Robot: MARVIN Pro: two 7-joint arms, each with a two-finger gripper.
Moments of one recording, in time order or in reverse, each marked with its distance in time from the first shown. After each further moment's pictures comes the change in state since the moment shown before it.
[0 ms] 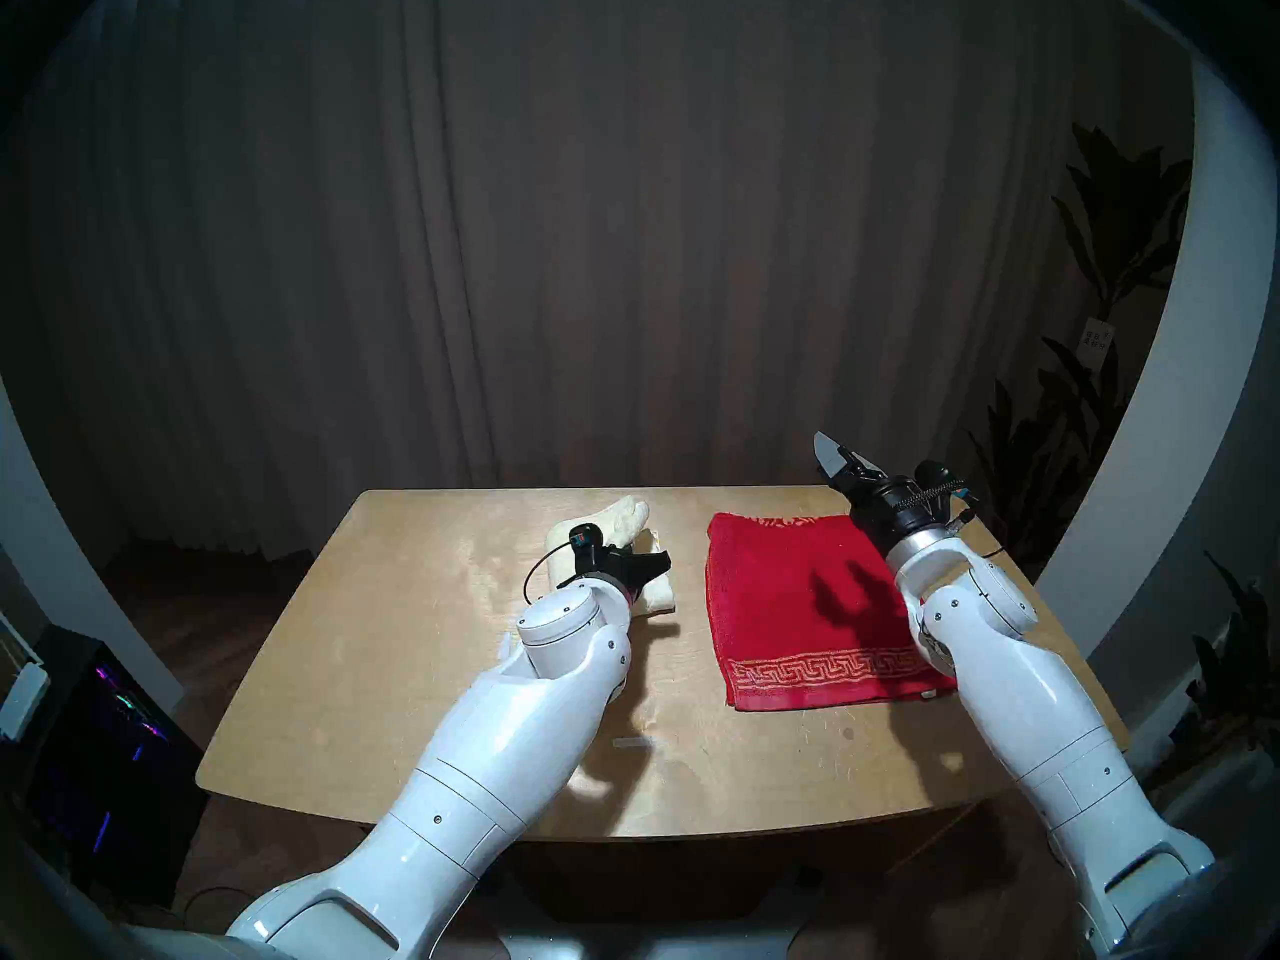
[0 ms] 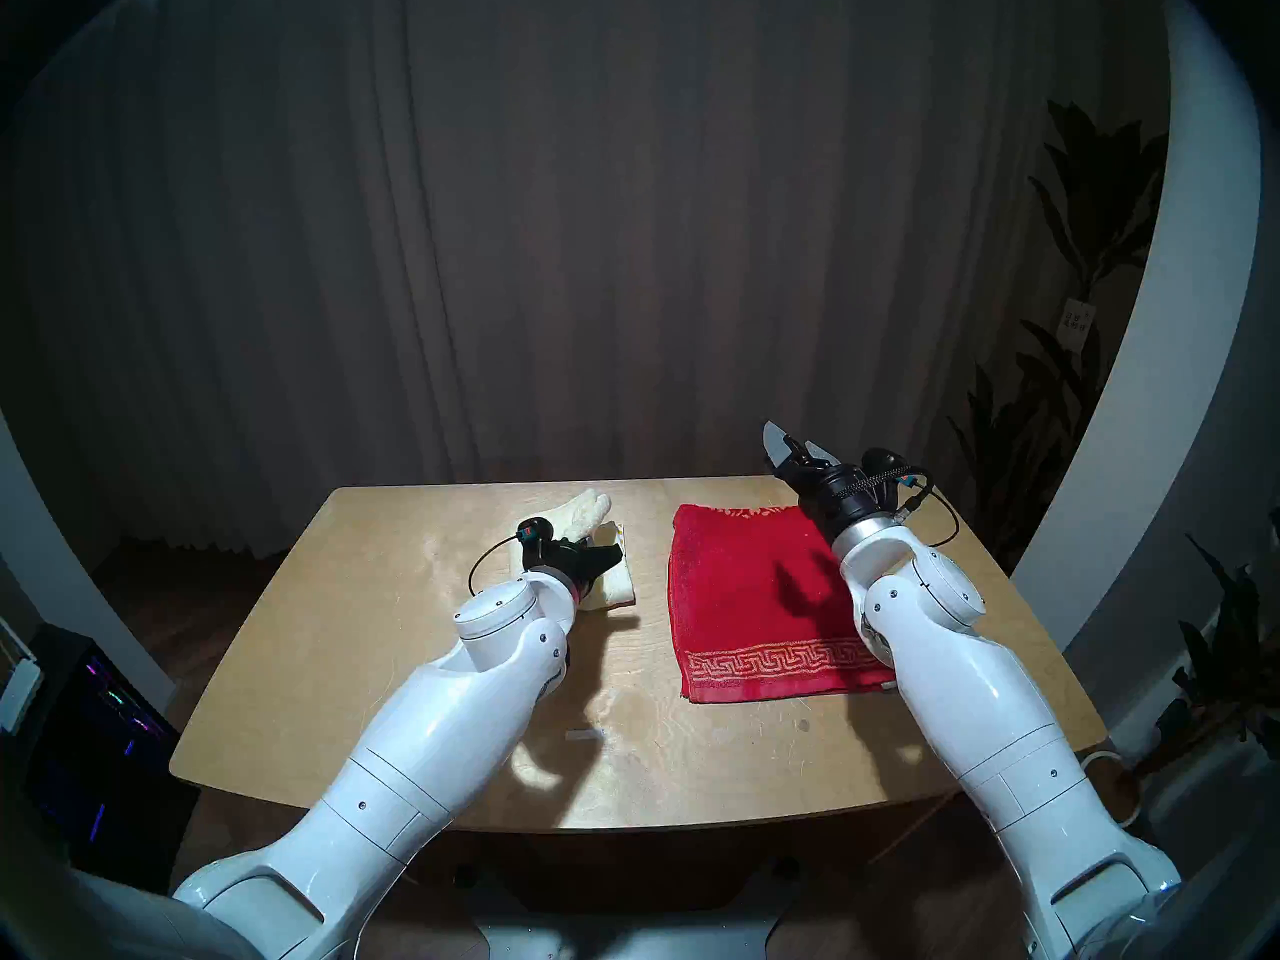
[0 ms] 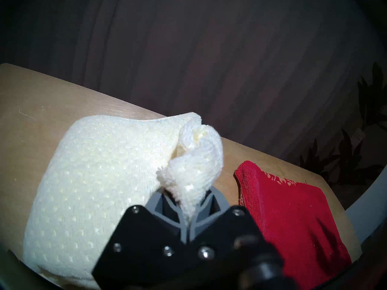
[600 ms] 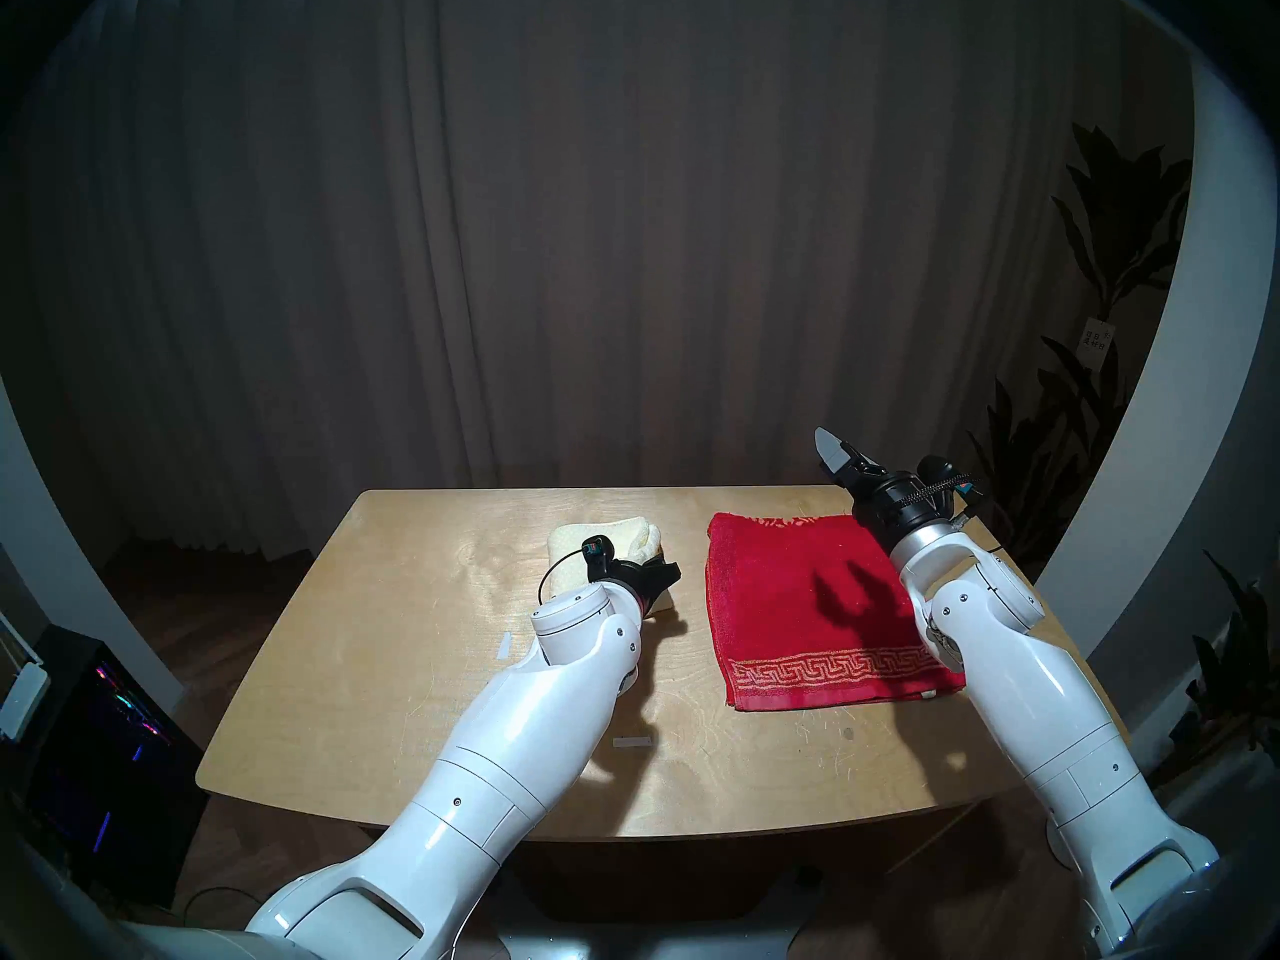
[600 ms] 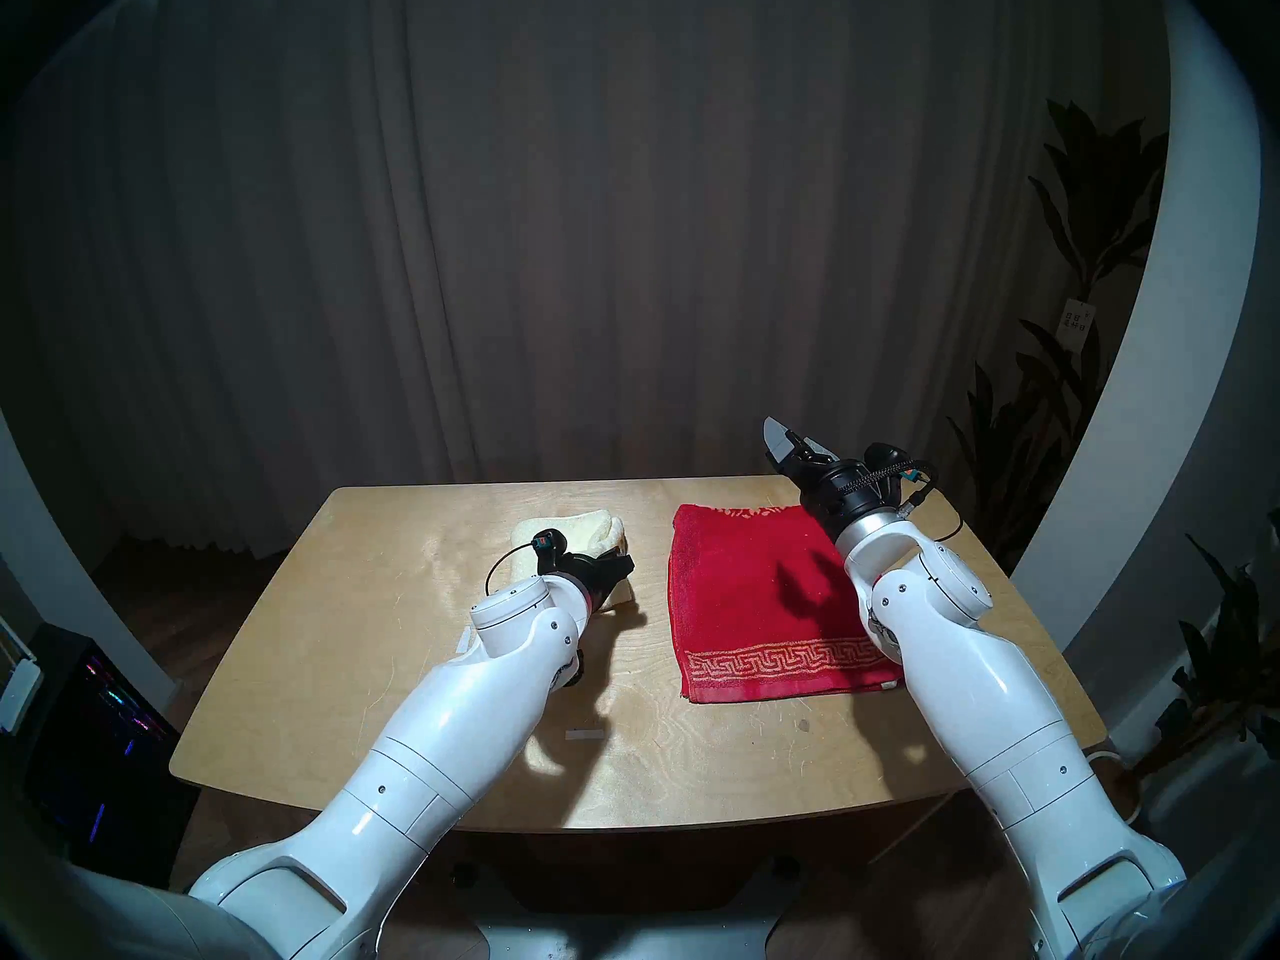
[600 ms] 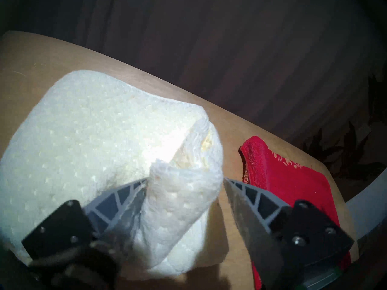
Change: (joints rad) left arm -0.027 -0.057 -0.035 0.068 -0.099 0.070 -0.001; right arm 0.000 0.017 0.009 -0.019 0.039 0.041 0.005
